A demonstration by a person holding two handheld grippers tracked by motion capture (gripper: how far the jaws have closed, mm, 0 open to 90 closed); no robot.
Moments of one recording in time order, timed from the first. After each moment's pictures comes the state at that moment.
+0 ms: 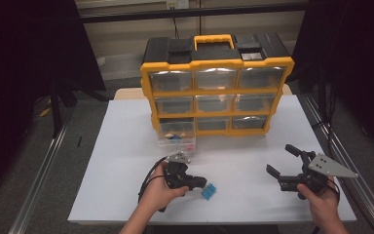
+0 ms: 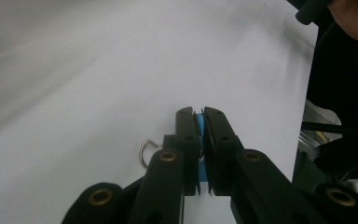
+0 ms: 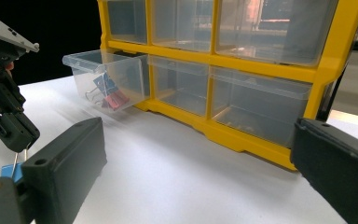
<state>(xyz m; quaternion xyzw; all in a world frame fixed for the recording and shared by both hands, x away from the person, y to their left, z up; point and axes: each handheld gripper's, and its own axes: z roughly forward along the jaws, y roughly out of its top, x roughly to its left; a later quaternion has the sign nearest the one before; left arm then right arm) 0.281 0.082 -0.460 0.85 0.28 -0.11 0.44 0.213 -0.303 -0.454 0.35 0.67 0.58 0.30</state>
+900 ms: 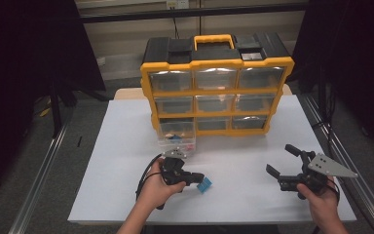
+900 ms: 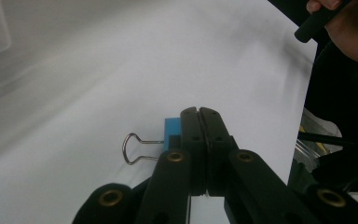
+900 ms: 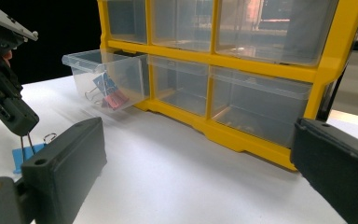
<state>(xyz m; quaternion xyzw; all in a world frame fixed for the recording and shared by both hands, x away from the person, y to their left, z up) 0.287 0.090 -0.447 0.84 0.30 -0.10 0.45 0.213 -0.303 -0.454 0.35 0.67 0.59 0.30</state>
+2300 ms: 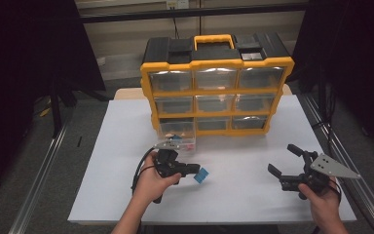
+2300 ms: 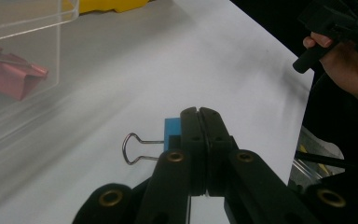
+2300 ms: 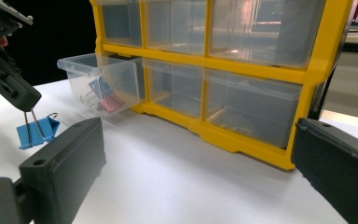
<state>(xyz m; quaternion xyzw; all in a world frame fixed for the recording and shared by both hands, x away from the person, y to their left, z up) 0.297 0.100 -0.428 0.82 0.32 -0.08 0.47 0.211 -0.306 -0.453 0.36 0.66 0.59 0.30</state>
